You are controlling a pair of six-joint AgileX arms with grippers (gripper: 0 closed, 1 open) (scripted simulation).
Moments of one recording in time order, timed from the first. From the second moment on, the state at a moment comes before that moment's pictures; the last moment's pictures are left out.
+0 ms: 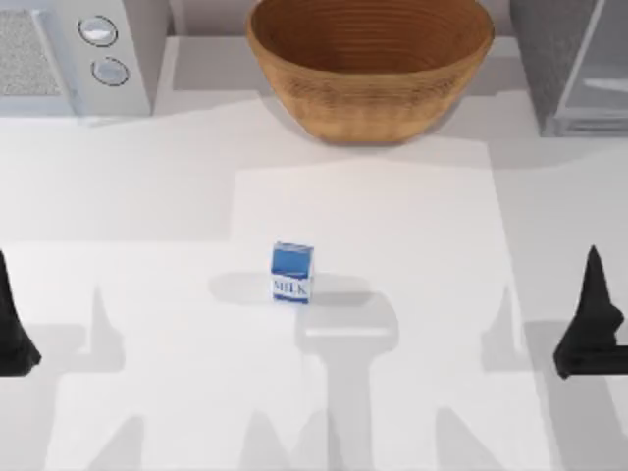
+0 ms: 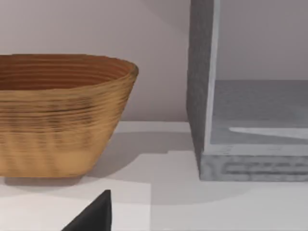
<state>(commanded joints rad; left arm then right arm) 0.00 0.00 0.00 0.00 0.00 0.00 0.87 0.72 0.02 0.68 0.87 0.02</state>
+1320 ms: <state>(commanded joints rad) 0.00 0.00 0.00 0.00 0.00 0.00 1.10 1.76 0.67 1.06 1.22 0.04</state>
